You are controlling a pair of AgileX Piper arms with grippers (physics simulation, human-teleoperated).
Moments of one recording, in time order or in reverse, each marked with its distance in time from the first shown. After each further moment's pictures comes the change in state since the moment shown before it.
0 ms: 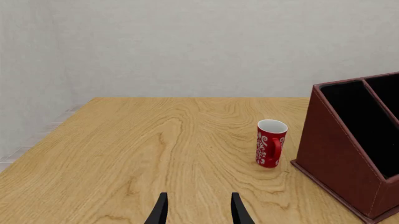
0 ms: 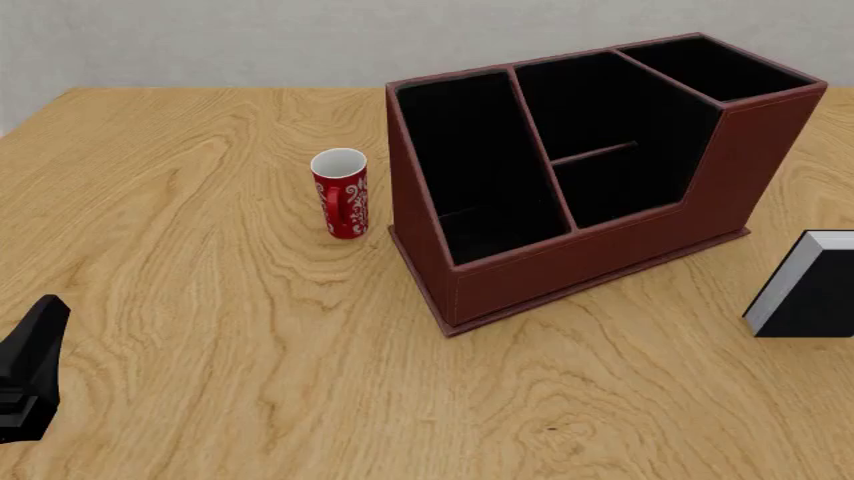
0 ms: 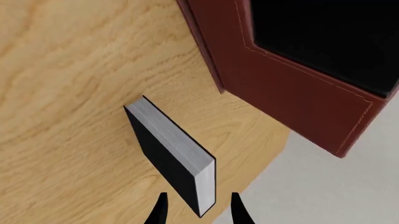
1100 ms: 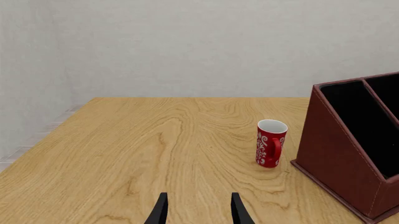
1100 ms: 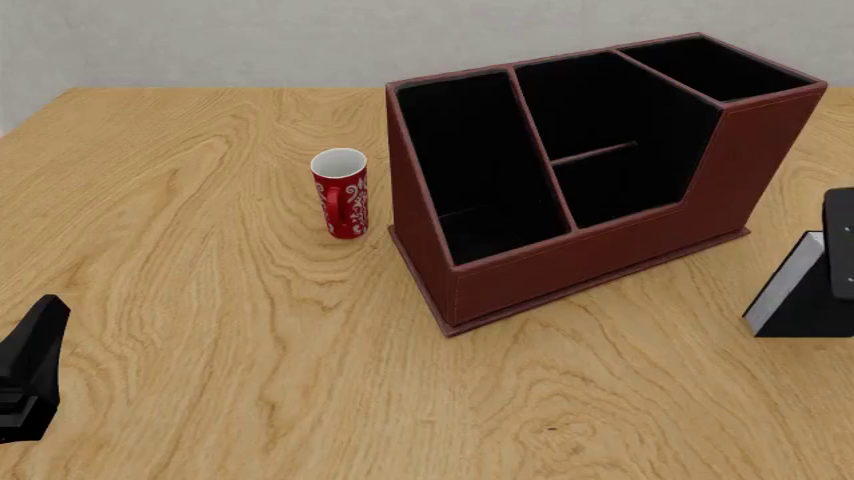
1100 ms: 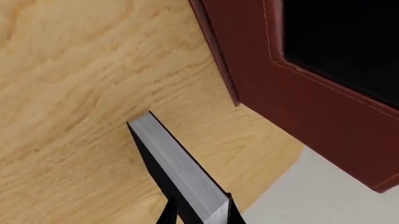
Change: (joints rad) left arm 0.000 0.000 0.000 0.000 0.000; right arm -0.004 0.156 0.010 -0.109 0.001
